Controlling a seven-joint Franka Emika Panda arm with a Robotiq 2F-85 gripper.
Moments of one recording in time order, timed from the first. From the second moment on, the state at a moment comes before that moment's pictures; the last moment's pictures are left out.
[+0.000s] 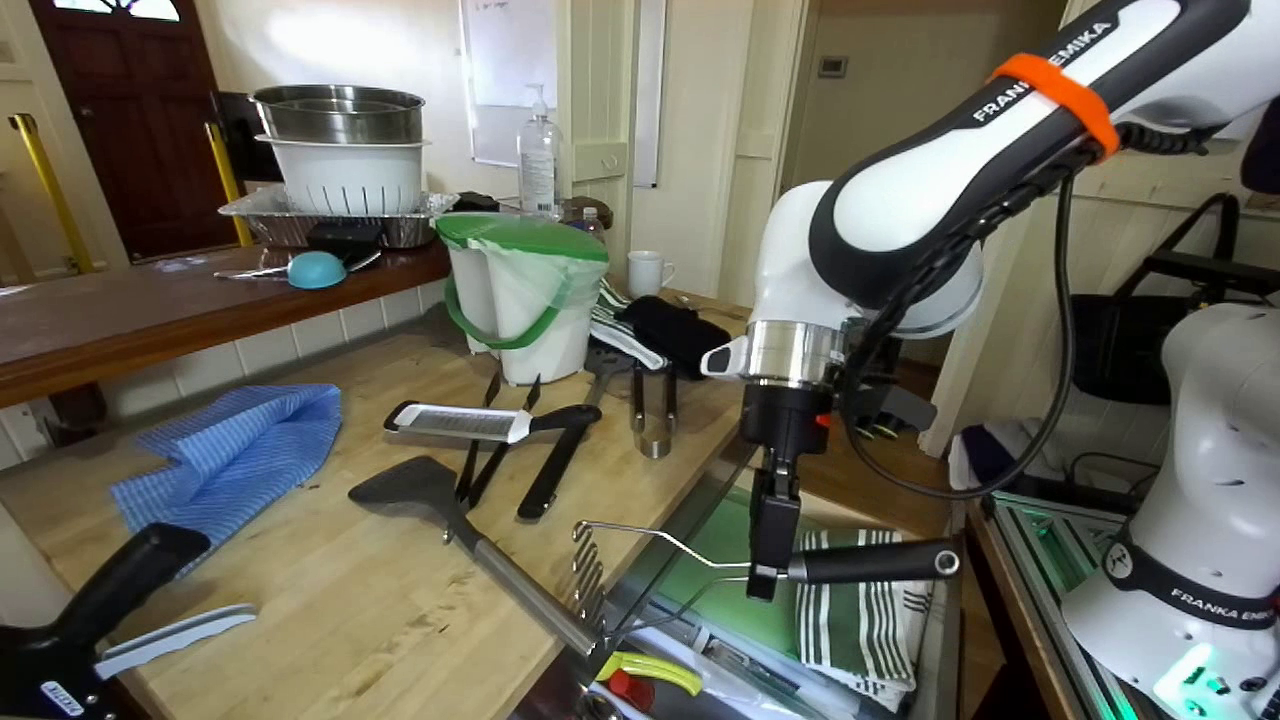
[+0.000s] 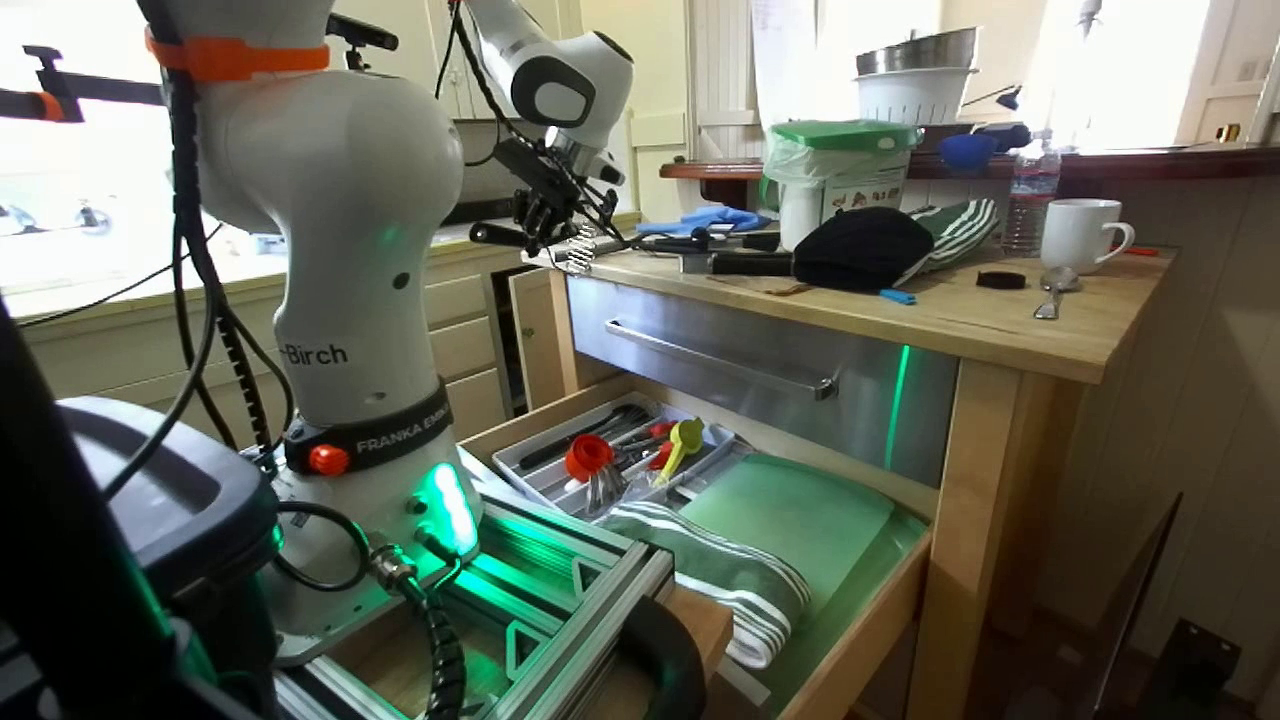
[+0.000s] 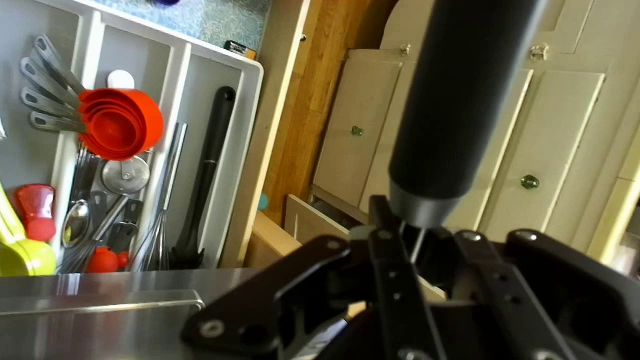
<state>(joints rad) 0.10 -0.08 0.15 -2.48 0.88 2.33 -0.47</state>
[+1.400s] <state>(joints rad) 0.16 0.02 0.15 -2.26 1.01 2.73 -0.63</state>
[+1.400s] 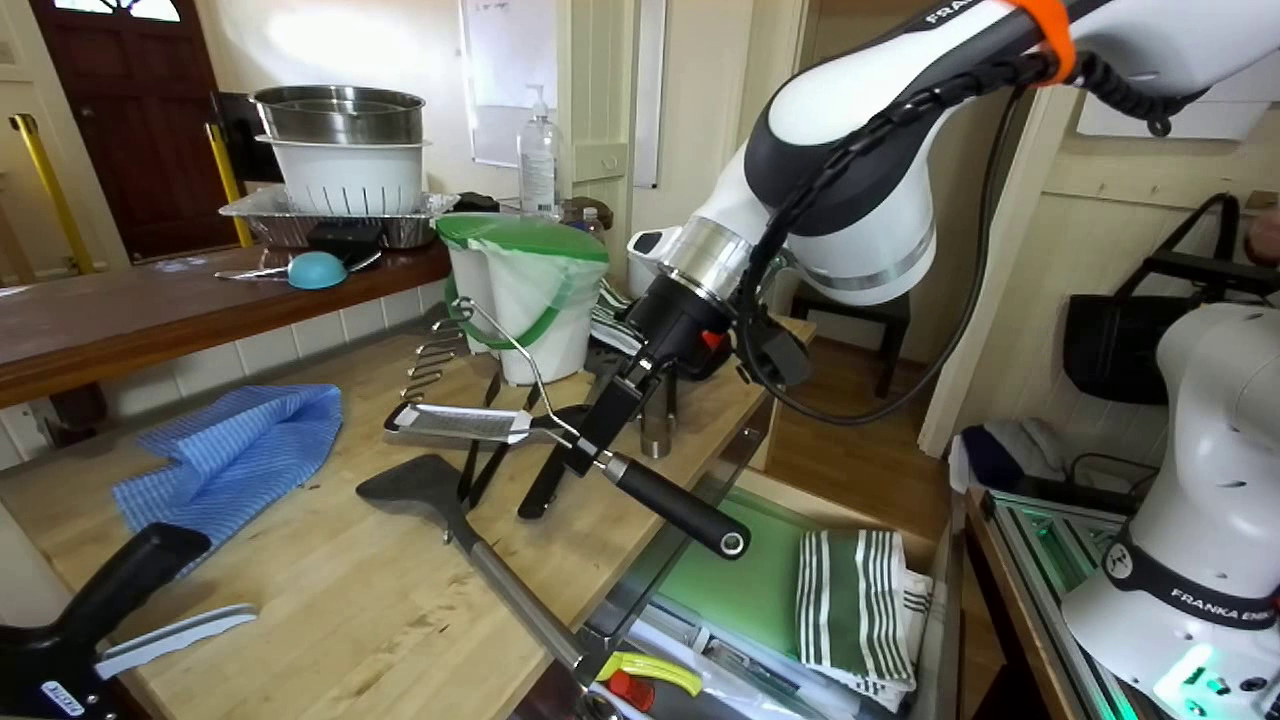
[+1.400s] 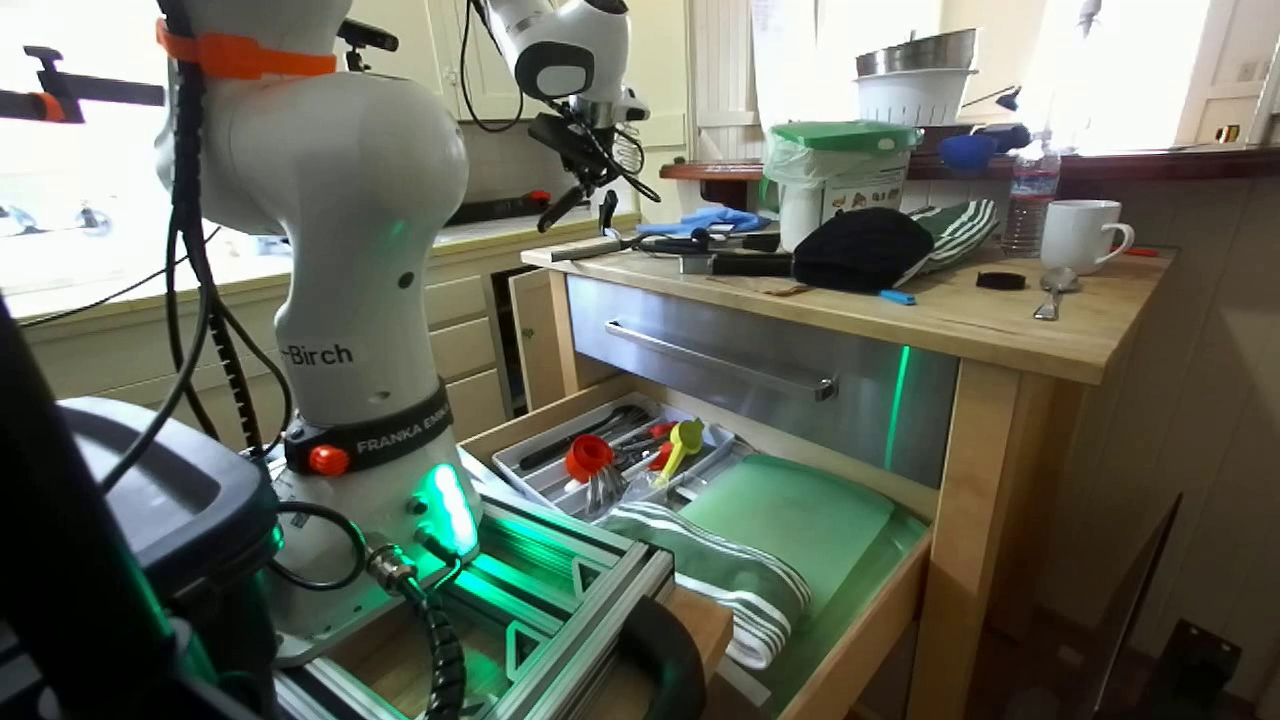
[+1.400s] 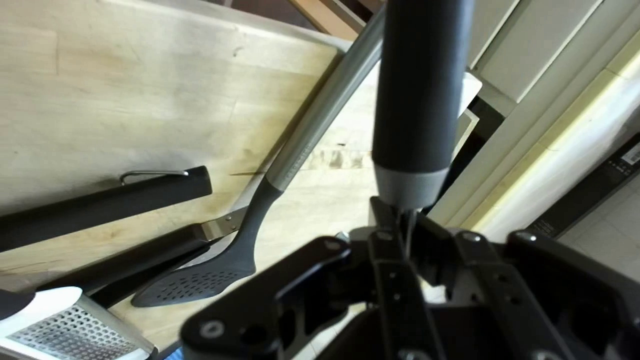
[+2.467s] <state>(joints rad) 0.10 0.34 0.08 -1.86 0.51 2.61 -0.13</state>
